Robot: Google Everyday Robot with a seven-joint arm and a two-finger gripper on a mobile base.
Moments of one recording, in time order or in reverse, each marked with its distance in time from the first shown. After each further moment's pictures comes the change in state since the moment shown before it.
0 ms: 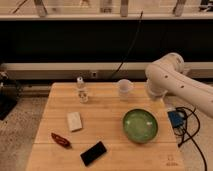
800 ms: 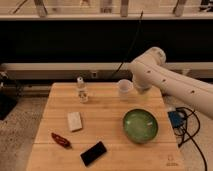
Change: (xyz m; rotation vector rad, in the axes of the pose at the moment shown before) arm -0.051 -0.050 0.000 0.063 0.009 -0.124
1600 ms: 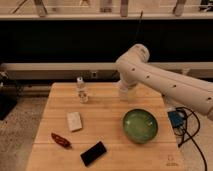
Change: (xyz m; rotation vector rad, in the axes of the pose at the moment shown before) arm -0.034 -0.025 0.001 0.042 0.000 -0.086
